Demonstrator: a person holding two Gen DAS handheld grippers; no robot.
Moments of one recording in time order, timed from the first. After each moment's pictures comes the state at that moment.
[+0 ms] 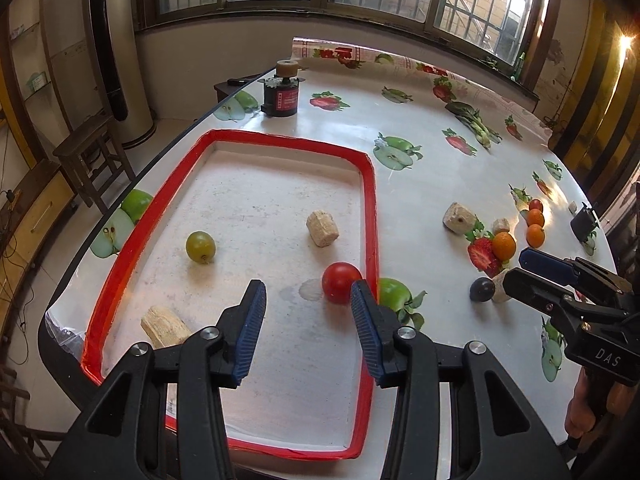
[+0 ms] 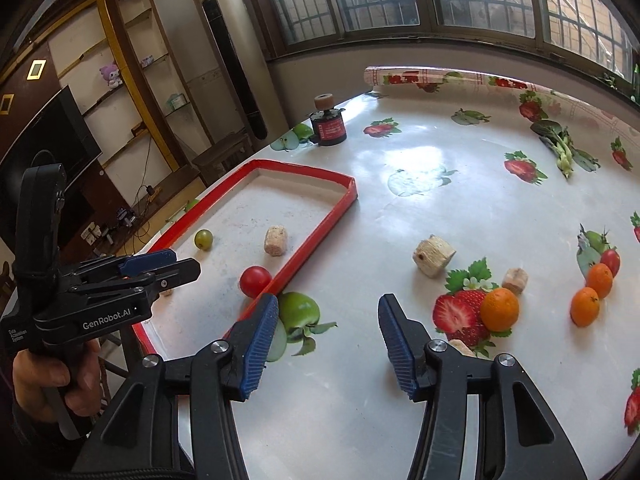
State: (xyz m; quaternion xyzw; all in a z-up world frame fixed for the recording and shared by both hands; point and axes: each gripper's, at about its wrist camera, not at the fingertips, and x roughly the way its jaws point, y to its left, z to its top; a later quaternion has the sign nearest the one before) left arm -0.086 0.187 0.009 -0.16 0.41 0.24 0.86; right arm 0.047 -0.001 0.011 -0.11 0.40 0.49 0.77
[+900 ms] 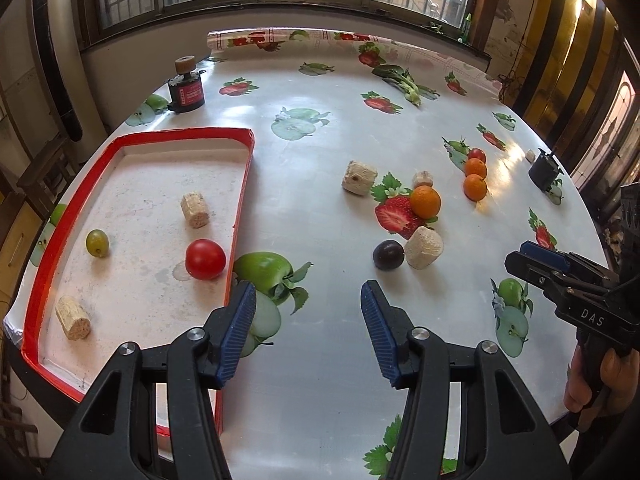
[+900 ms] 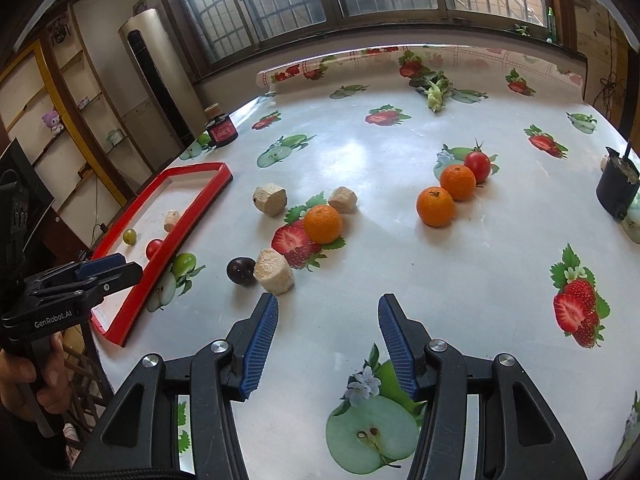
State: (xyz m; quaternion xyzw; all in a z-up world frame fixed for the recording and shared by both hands) left arm -0.044 0.101 0.000 -0.13 0.44 0.16 0.87; right arm 0.090 -0.133 -0.016 -0.06 0.43 0.39 0.81
